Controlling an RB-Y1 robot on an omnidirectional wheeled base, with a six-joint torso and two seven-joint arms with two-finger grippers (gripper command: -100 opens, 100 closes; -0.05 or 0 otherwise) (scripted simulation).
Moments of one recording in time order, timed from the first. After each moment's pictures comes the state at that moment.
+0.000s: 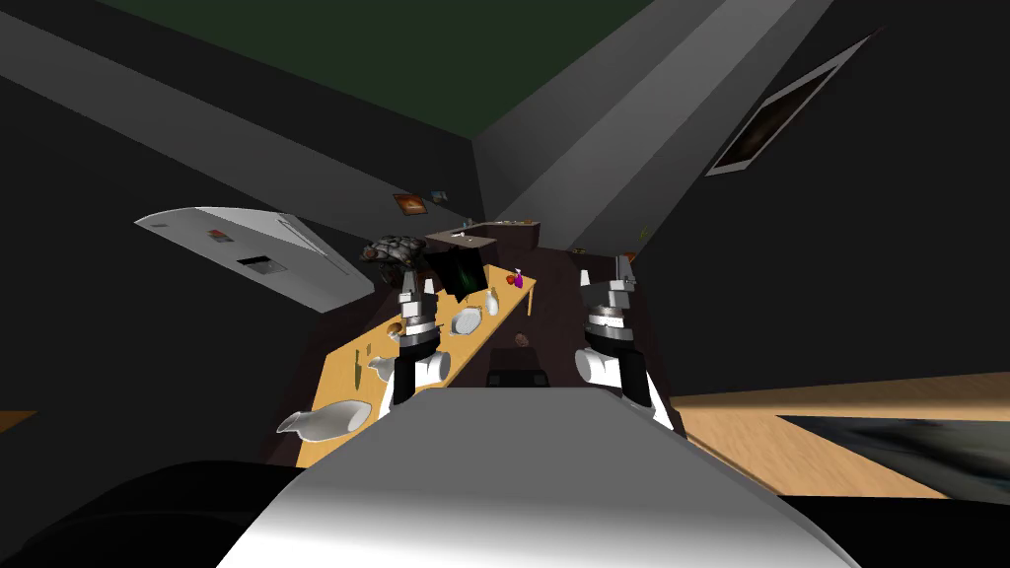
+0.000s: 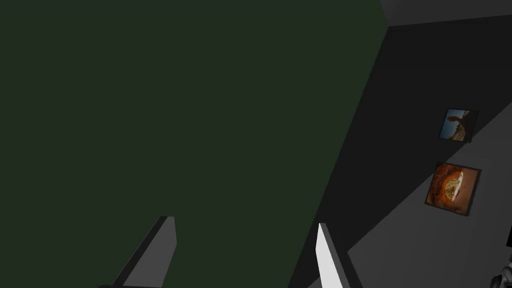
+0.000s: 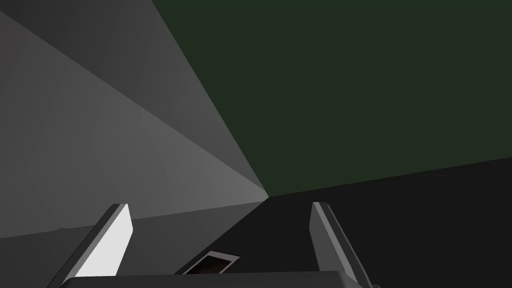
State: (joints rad) left arm 0.46 -0.01 0.01 -2.37 -0.04 -0.37 -0.06; right arm 0.47 0.04 0.05 -2.36 -0.04 -0.36 -0.16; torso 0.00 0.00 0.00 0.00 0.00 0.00
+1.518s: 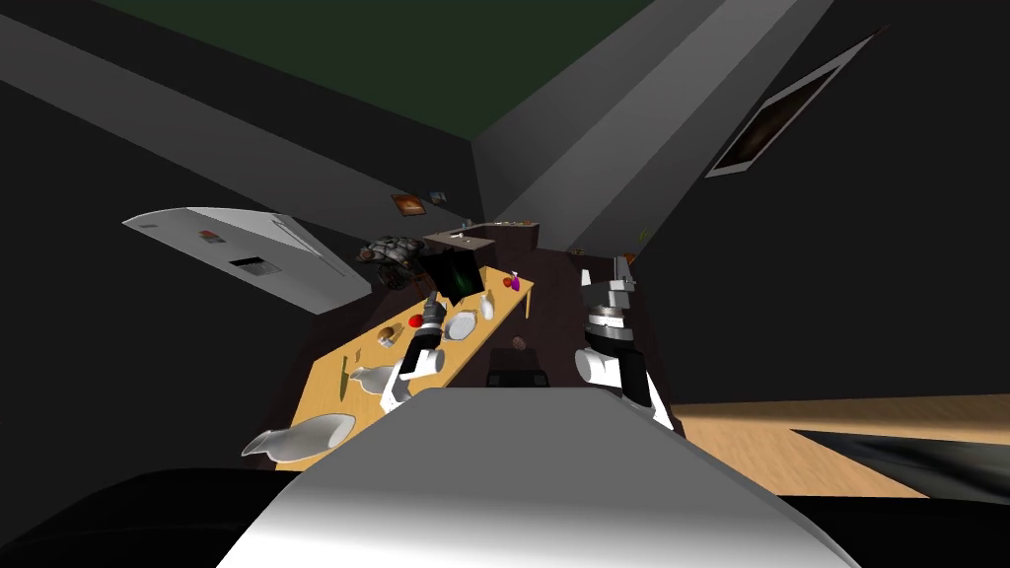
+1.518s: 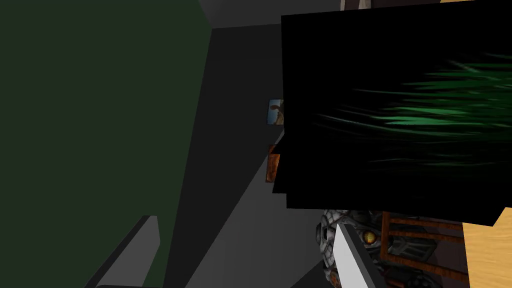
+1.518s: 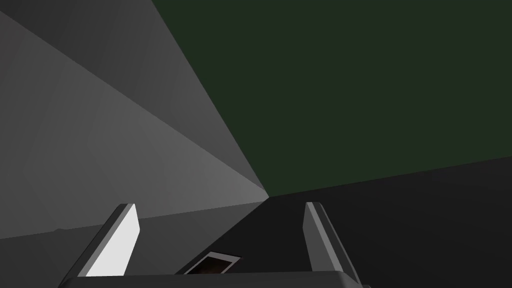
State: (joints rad) left arm 0.36 0.13 0.14 -2.07 0.08 -0.01 0.03; right arm 0.47 0.04 0.05 -2.36 -0.04 -0.36 -0.16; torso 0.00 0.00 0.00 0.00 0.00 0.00
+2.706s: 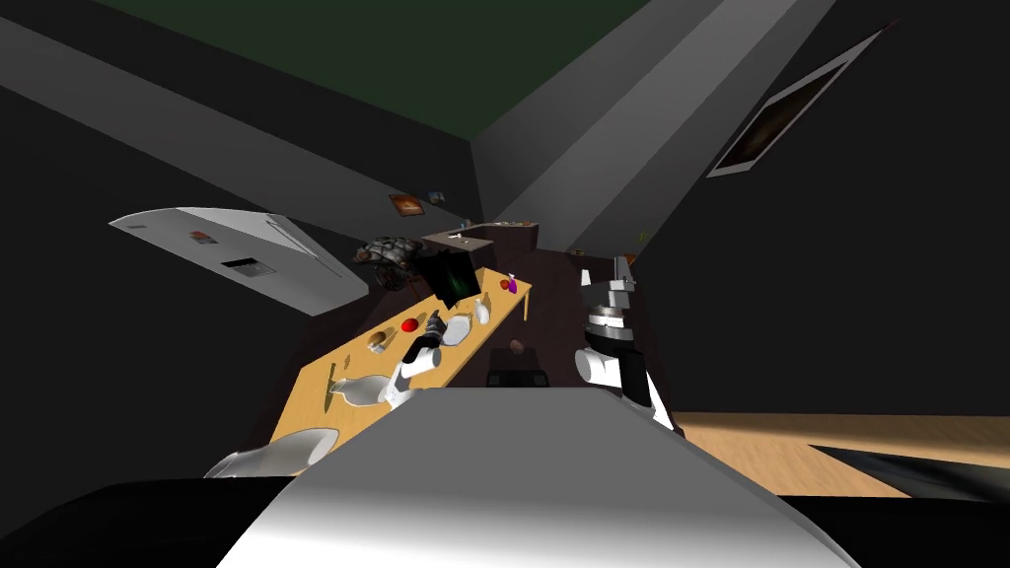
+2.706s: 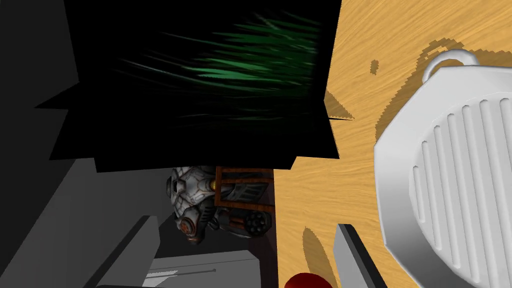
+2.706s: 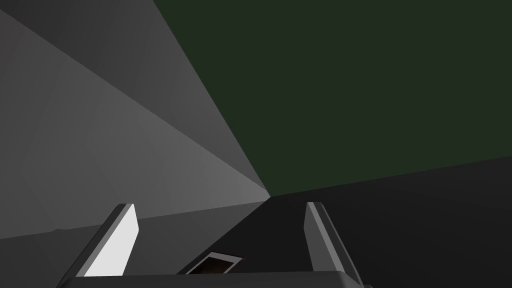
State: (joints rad) left arm 0.26 0.14 0.27 -1.80 0.18 0.31 0.11; right arm 0.47 0.04 0.05 -2.36 -0.04 -0.36 -0.16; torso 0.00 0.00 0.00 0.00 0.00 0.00
